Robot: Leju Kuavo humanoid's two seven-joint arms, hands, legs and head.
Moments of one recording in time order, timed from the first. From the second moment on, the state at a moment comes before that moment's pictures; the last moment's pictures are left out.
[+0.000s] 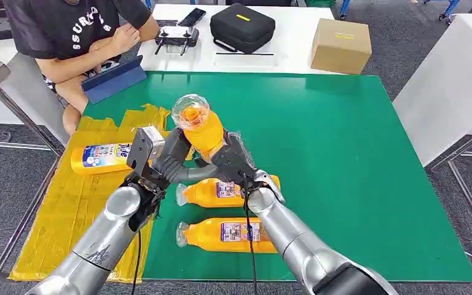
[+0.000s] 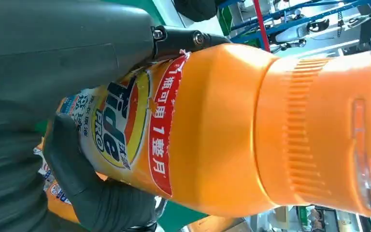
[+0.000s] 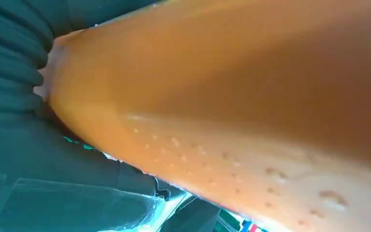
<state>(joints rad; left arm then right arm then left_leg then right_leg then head) -0.53 -0.09 -0.56 -1.23 0.13 -0.22 -0.10 -0.67 0.30 0.47 -0.67 0.22 -0.17 -0.53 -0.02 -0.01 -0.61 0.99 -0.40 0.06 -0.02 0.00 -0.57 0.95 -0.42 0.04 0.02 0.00</state>
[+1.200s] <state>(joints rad) -0.51 -0.12 -0.54 -1.24 0.09 -0.17 -0.12 -0.64 0.31 0.64 -0.75 0.01 -0.28 -0.50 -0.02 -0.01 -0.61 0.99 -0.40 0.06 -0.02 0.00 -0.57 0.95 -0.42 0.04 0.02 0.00</state>
